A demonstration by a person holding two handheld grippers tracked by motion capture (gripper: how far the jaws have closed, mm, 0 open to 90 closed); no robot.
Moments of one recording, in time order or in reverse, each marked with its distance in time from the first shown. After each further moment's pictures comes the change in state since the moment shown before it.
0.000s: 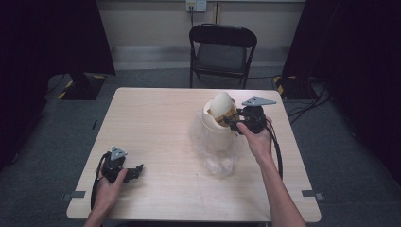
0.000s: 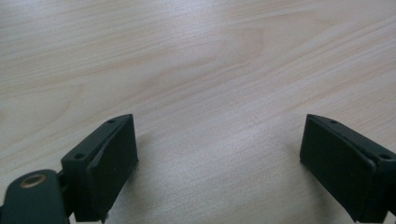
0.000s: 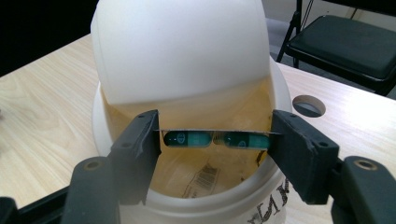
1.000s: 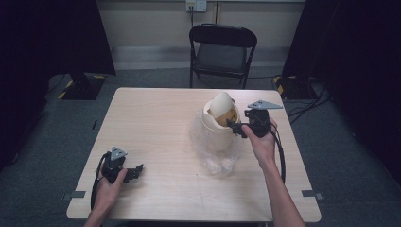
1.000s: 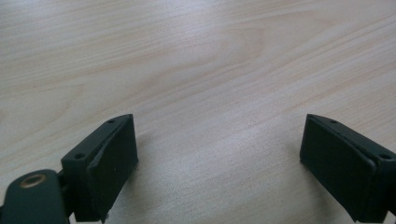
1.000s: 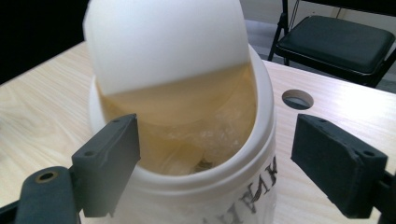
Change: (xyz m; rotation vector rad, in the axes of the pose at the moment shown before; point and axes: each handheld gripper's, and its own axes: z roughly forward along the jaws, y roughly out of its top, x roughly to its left) left arm 0.000 0.000 0.000 0.000 -0.001 0.000; right arm -0.003 -0.012 -0.014 -0.038 -0.018 0.064
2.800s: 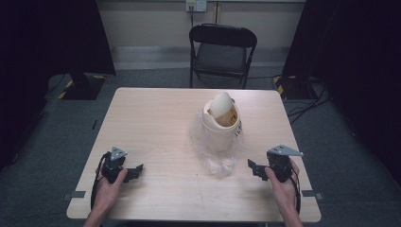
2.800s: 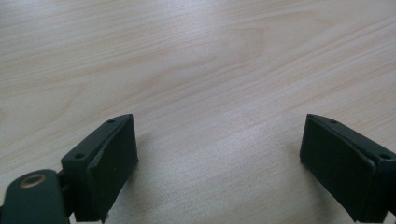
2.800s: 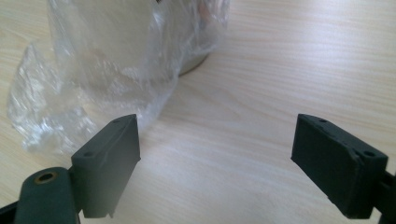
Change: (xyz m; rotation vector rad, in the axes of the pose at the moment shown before) left arm 0.000 0.000 0.000 0.001 0.001 -0.003; right arm -0.008 -0.126 -0.062 0.135 -0.138 0.074
